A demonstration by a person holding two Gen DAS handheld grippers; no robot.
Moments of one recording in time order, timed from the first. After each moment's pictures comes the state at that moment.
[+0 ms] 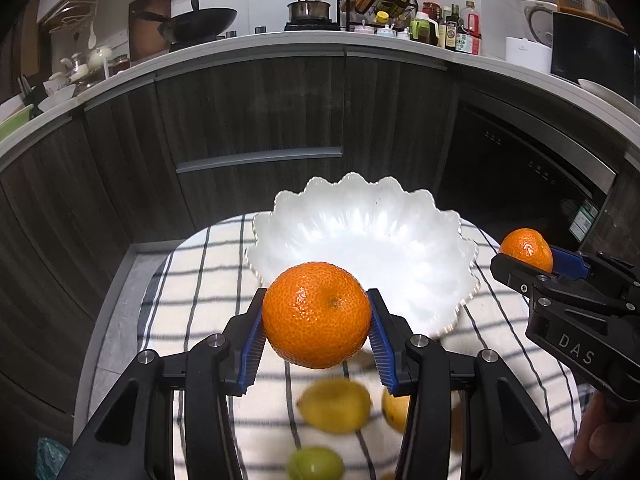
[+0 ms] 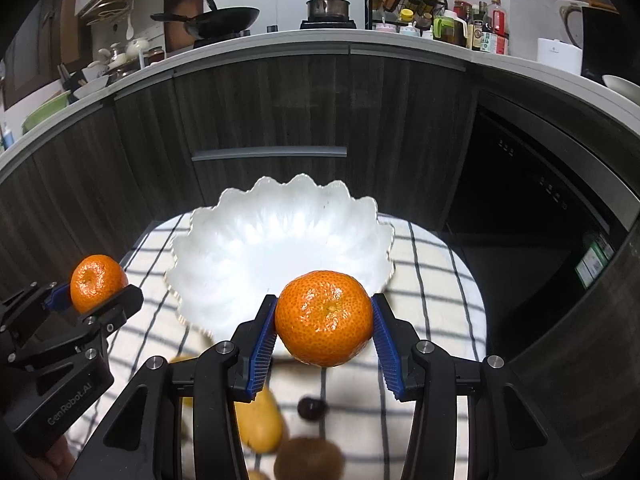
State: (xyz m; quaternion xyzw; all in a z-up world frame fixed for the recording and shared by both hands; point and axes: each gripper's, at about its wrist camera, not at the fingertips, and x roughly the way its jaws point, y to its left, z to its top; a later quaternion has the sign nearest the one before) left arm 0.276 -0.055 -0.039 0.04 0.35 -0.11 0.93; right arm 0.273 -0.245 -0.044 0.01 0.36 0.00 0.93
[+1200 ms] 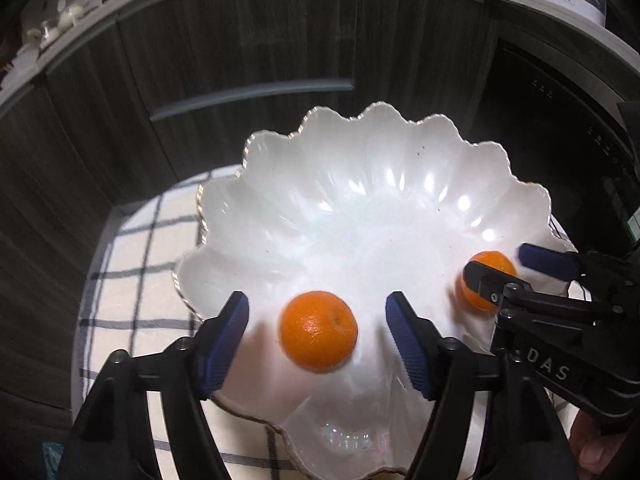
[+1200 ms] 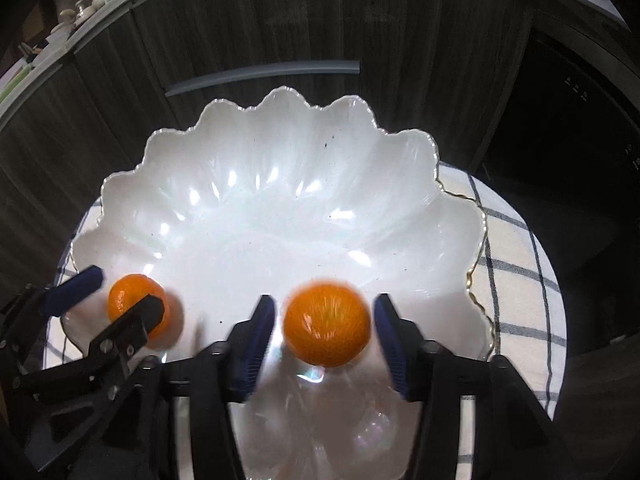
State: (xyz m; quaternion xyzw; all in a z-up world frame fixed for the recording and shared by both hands) left arm 0.395 -0.080 -0.120 0.05 0.46 -0.09 0.88; right arm 0.406 -0.251 -0.141 0.03 0.49 0.02 0.87
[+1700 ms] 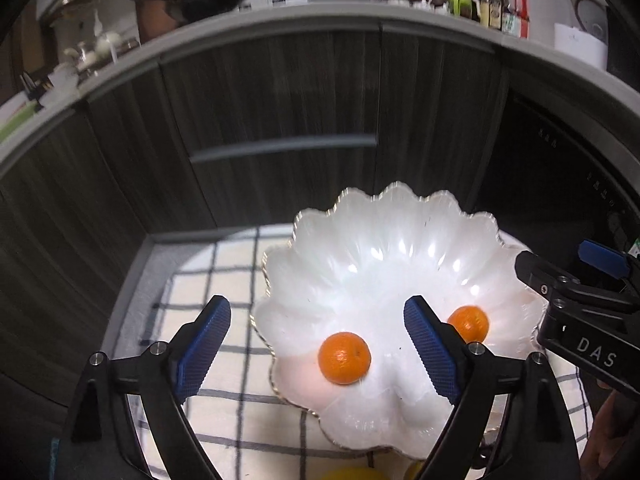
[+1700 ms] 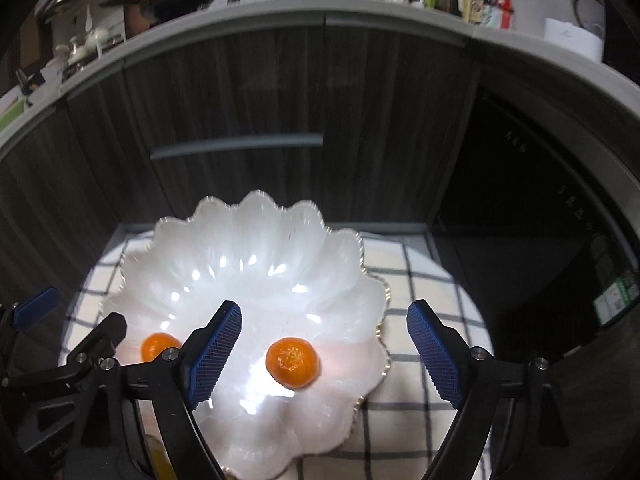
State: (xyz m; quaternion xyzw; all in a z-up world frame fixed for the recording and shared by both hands) left arm 0.368 -0.064 -0.040 0.05 0.38 -0.05 0.92; right arm 0.374 -0.264 -0.048 0.02 0.40 -0.04 0.92
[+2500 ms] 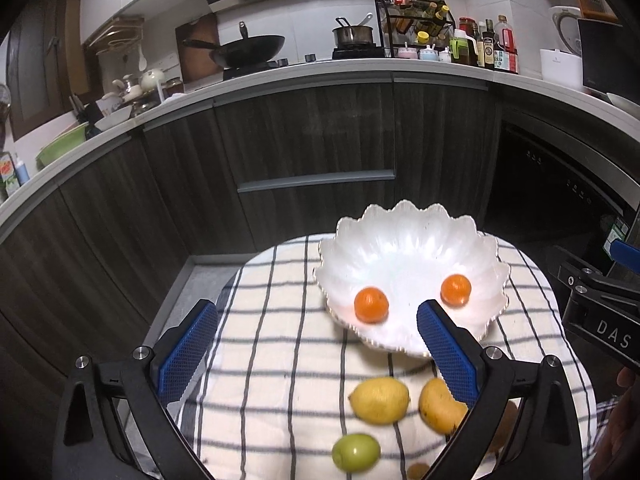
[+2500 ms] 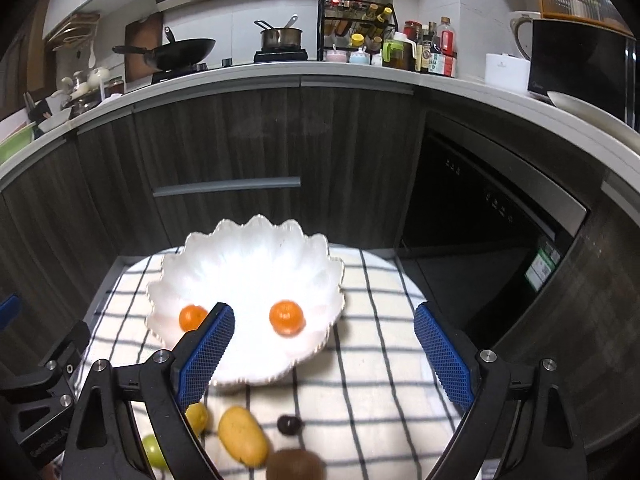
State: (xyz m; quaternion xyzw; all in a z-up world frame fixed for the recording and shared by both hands) left arm 0.229 -0.034 0.004 0.06 0.32 -0.01 0.95; right arm 0.237 -0.251 -0.004 0.03 0.33 -0.09 0.94
